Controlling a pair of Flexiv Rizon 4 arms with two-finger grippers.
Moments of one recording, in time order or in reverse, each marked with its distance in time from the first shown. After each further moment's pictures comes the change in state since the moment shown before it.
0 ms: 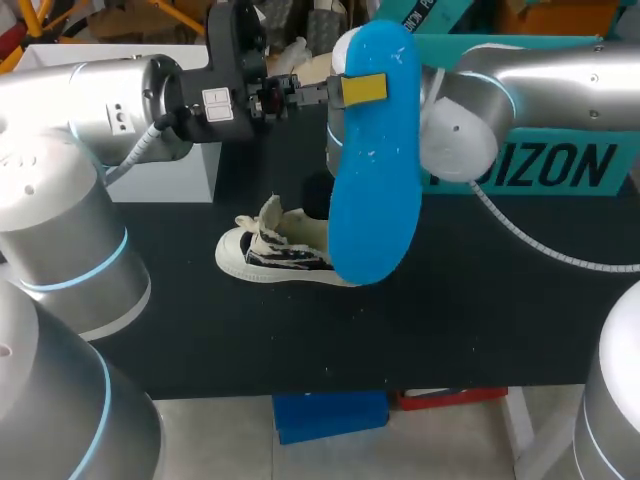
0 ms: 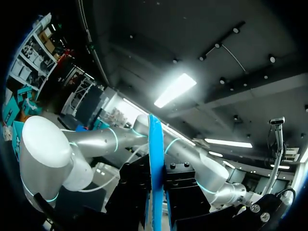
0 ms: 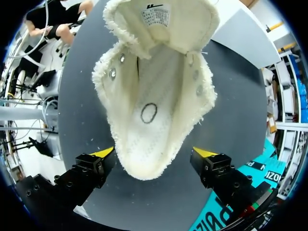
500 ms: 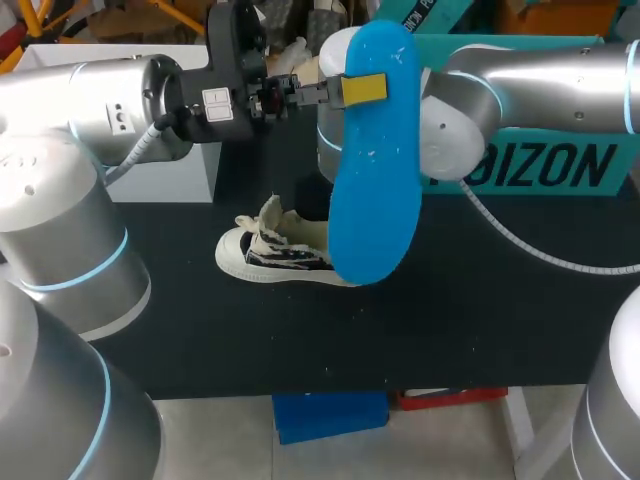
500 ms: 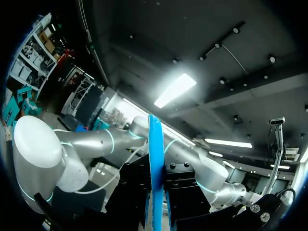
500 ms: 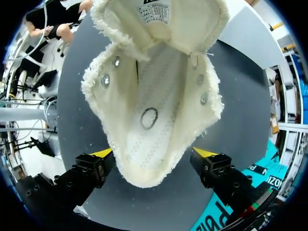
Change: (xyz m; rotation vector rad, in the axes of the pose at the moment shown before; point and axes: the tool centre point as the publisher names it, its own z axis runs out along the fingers) left arm 0.000 0.000 0.000 0.000 0.000 0.000; right arm -0.001 0.009 0.007 0.007 0.024 -0.003
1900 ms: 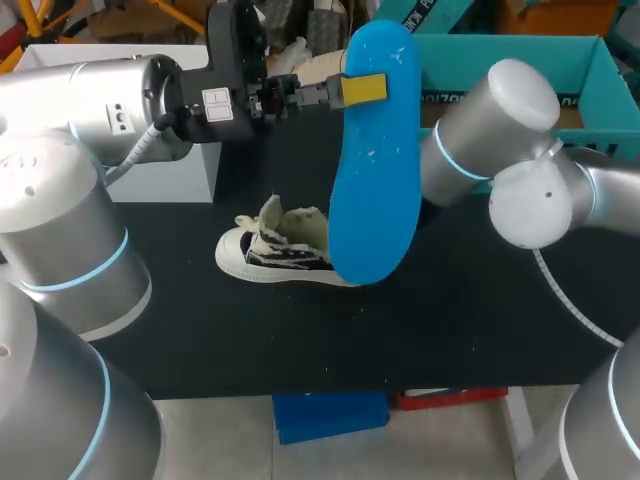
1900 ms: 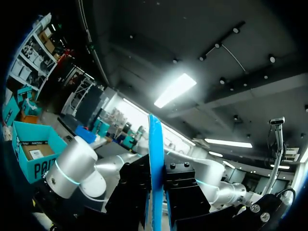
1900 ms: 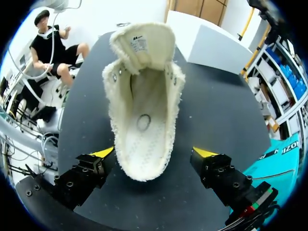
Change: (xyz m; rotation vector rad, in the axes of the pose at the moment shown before) left arm 0.000 0.000 0.000 0.001 0.000 0.000; right arm 0.001 -0.020 -0.001 -0.478 -0.033 0.139
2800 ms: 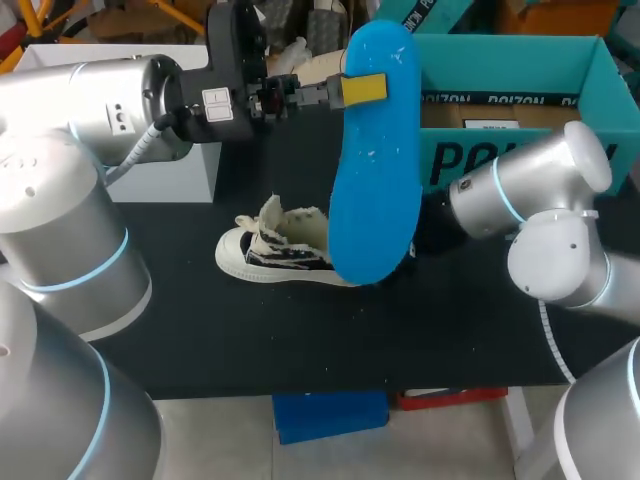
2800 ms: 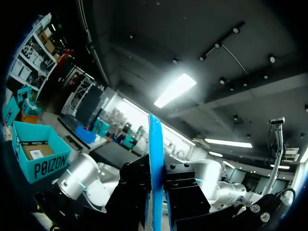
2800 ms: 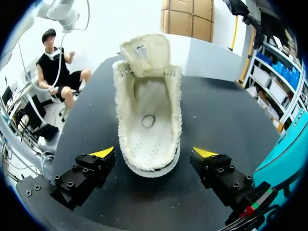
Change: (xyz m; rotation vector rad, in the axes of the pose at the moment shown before) left arm 0.000 0.000 0.000 0.000 0.000 0.000; right arm 0.009 -0.020 0.018 -0.295 0.030 0.063
